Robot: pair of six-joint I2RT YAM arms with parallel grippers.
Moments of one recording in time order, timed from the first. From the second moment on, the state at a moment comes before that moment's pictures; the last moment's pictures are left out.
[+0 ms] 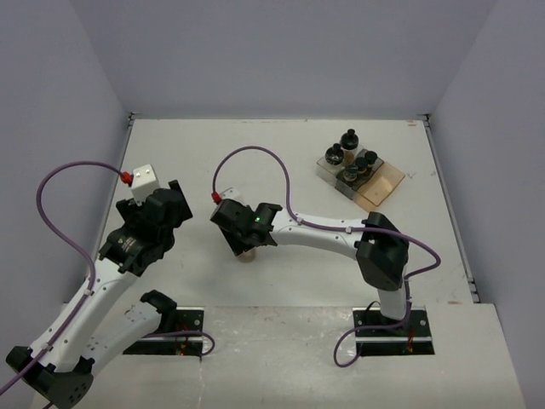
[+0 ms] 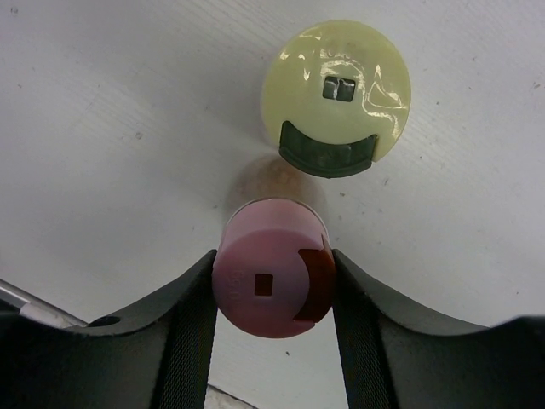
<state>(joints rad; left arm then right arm) -0.50 0.78 0.89 -0.82 -0.78 -0.60 1.17 1.94 1.58 -0.71 0.31 0.51</state>
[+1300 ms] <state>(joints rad) -0.50 0.76 0.88 -0.77 -0.71 -0.55 0.00 1.50 1.32 -0.68 0.36 0.47</state>
